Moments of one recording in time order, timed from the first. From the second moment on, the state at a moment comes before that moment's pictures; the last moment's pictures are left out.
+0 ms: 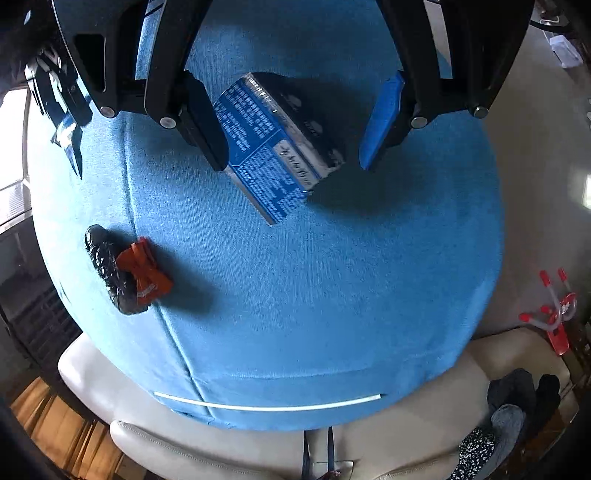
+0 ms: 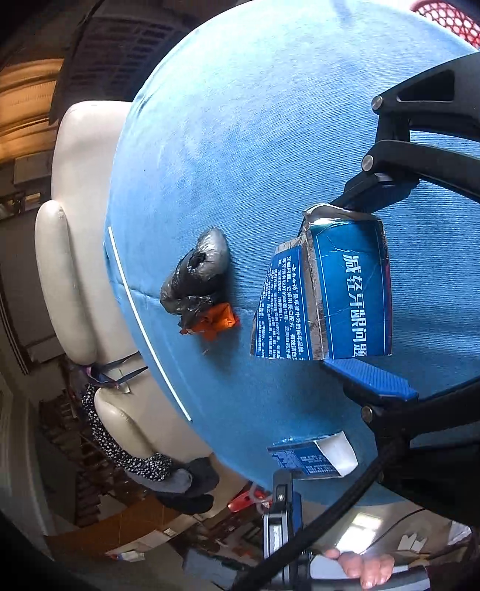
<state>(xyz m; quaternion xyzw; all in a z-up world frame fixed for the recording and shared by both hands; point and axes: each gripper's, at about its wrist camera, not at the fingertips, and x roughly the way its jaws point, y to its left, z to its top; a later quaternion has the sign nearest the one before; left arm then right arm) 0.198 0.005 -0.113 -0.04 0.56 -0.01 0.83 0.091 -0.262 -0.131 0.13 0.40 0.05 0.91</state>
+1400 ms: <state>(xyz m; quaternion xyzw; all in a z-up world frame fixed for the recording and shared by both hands) 0.185 -0.027 -0.142 -0.05 0.55 -0.07 0.83 0.062 -0.280 -0.139 0.17 0.39 0.07 0.90</state>
